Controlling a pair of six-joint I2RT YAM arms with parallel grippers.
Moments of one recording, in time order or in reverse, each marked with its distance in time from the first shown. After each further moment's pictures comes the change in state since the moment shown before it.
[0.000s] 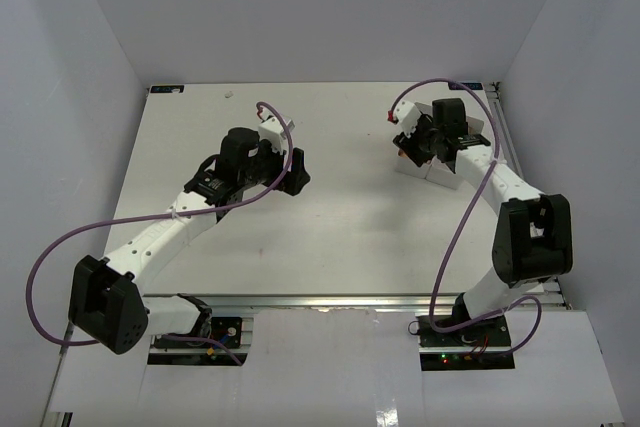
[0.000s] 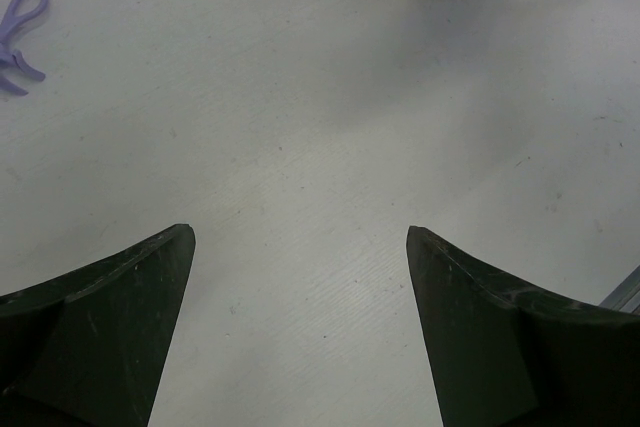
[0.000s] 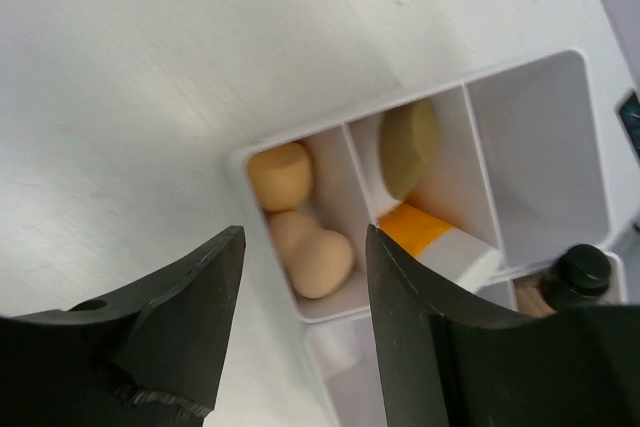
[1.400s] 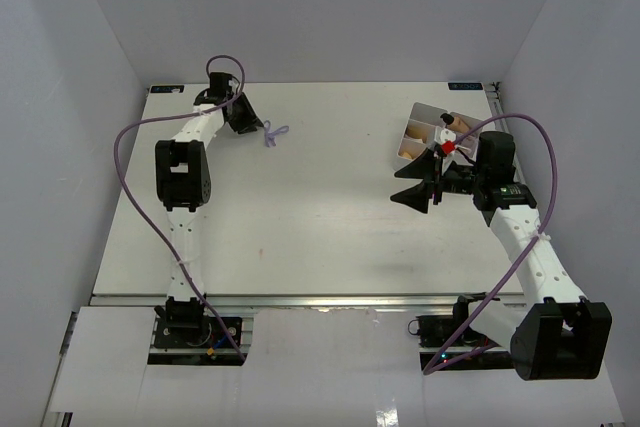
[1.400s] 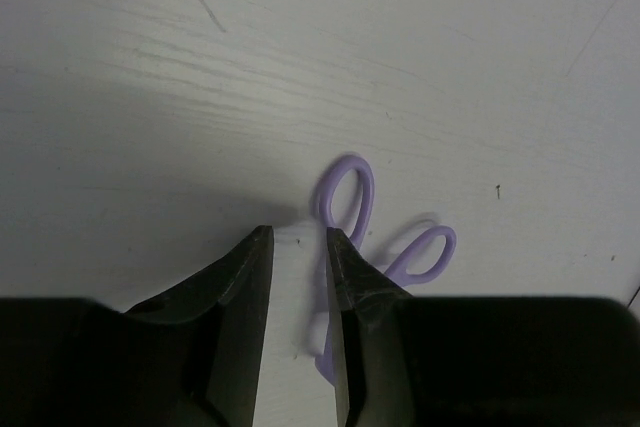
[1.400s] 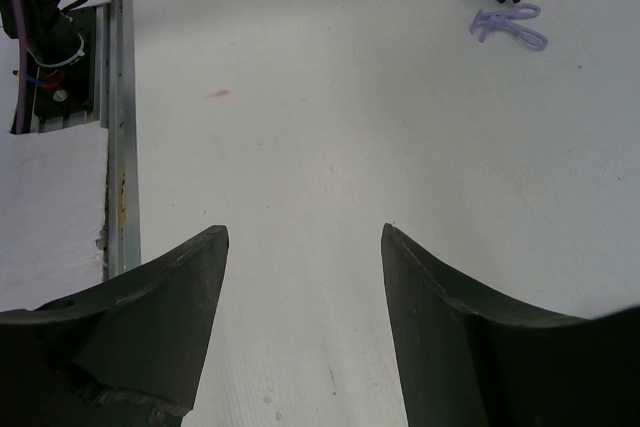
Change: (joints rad) left arm 0.452 1.202 1.103 -0.270 0.073 -0.430; right arm -0.142 -0.537 -0.326 -0.027 -1.041 0.280
